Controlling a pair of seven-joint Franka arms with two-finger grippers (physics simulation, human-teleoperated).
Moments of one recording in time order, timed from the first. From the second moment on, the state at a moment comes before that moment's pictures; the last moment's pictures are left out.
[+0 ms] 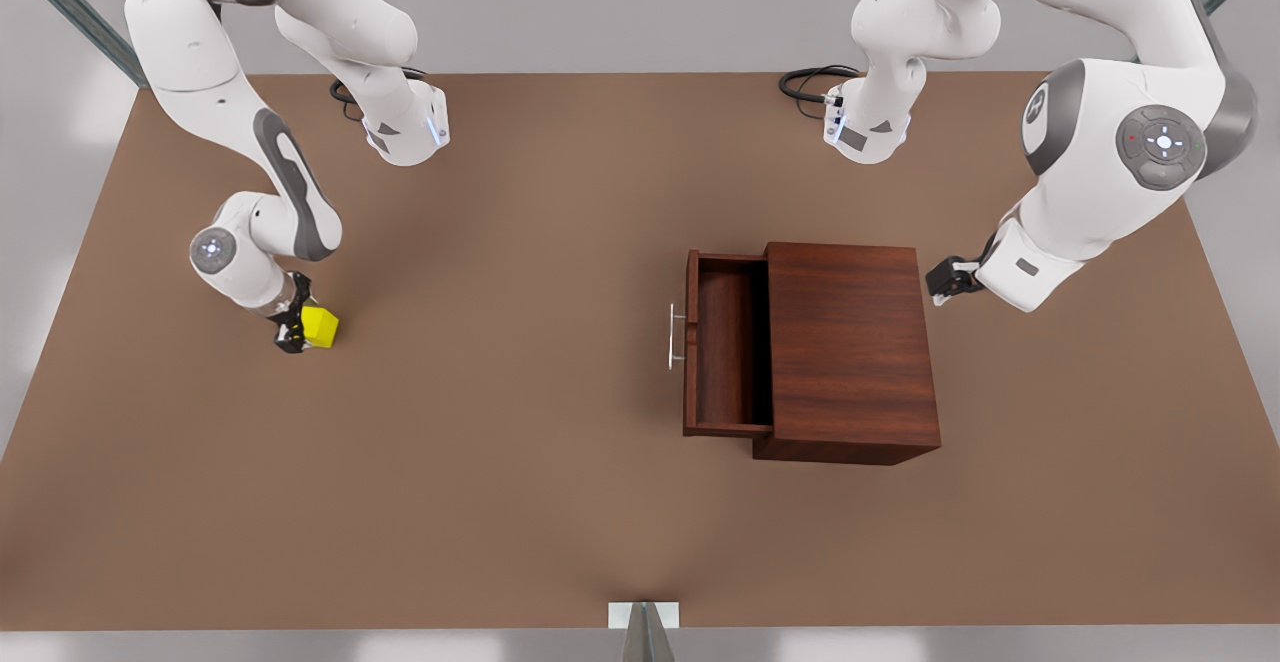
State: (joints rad) left arm -0.11 0.16 -0.06 -1.41 0.03 1.55 -0.22; right arm -0.28 0.29 0.03 -2.46 -0.13 2.75 1.36
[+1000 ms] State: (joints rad) left arm -0.10 0.25 -0.06 -1.29 0.03 1.43 -0.15; right arm -0.16 0.25 0.27 -1.89 -0.08 2.27 1.47
